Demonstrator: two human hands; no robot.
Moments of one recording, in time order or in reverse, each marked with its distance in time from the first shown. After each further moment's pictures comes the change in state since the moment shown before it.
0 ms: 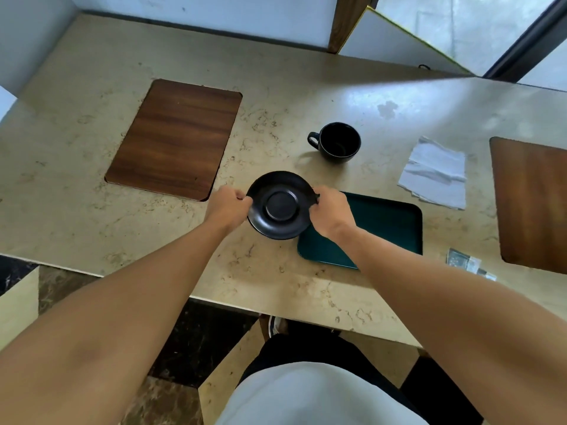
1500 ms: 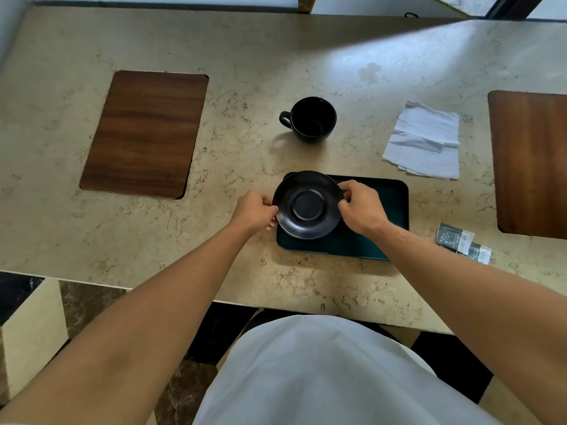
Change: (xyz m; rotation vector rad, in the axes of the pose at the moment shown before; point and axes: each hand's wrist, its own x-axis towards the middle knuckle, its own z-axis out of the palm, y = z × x) left_hand -0.001 0.042 0.094 -0.051 -0.254 -0.058; right_hand 0.006 0.119 -0.037 0.095 0.025 0.097
